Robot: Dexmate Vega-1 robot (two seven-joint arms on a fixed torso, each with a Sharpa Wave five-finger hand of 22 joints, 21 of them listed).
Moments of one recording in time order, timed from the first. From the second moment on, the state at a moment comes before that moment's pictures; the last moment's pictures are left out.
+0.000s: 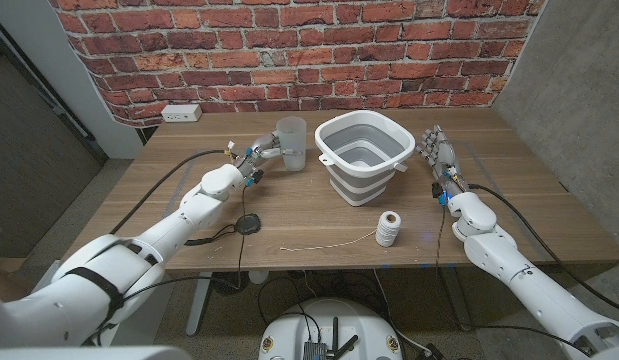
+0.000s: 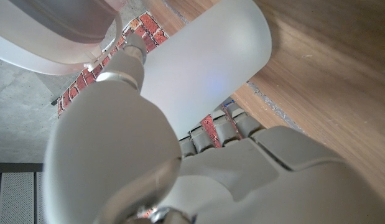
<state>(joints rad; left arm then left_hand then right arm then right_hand) 0.53 0.44 0.58 -0.88 -0.35 -0.47 -0.20 1.05 -0.11 0.44 -0.17 0.21 0.25 -0.14 0.60 0.22 0.41 -0.21 0.39 0.32 0.45 -0.04 0.34 0.27 0.25 -0.04 0.19 0.16 -0.95 -0.54 -0.31 -1.35 0.60 0.37 -0.11 0.06 0.09 0.34 0.13 0.24 0.07 -0.04 0.19 0.17 0.14 -0.01 0.19 0.19 0.01 -0.02 0.21 0.35 0.27 0.00 0.18 0.17</state>
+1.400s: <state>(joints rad) 0.71 0.67 0.46 -1.40 -0.46 -0.21 -0.16 1.04 -0.10 0.39 -0.16 0.22 0.25 -0.12 0.62 0.22 0.43 -0.20 0.39 0.36 0.45 -0.04 0.37 0.31 0.26 -0.04 0.19 0.16 -0.92 -0.54 -0.31 -1.33 0.60 0.35 -0.08 0.06 0.09 0.34 0.12 0.24 0.07 -0.04 0.19 0.17 0.14 -0.01 0.19 0.19 0.01 -0.02 0.21 0.35 0.27 -0.03 0.18 0.16</state>
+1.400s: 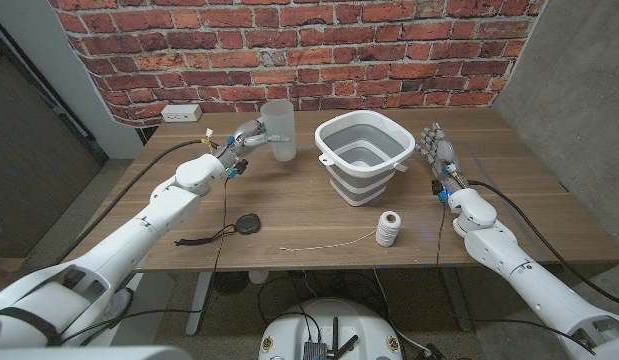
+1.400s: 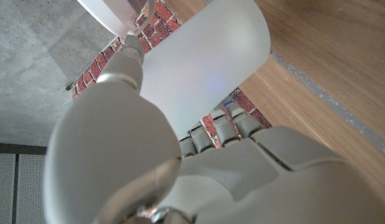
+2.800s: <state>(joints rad) 0.58 0.75 0.43 -1.72 -0.57 0.10 -0.21 1.03 -0.10 0.35 -0.16 0.24 0.26 -0.07 0.64 0.21 0.44 -0.19 0.40 0.40 0.46 -0.04 0.38 0.32 0.30 -0.04 0.19 0.16 -0.92 -0.53 -0.31 -1.33 0.62 0.35 -0.09 0.05 0.08 0.35 0.13 0.24 0.08 -0.03 0.19 0.17 0.14 -0.01 0.19 0.19 0.02 -0.02 0.21 0.34 0.28 -0.02 0.18 0.17</state>
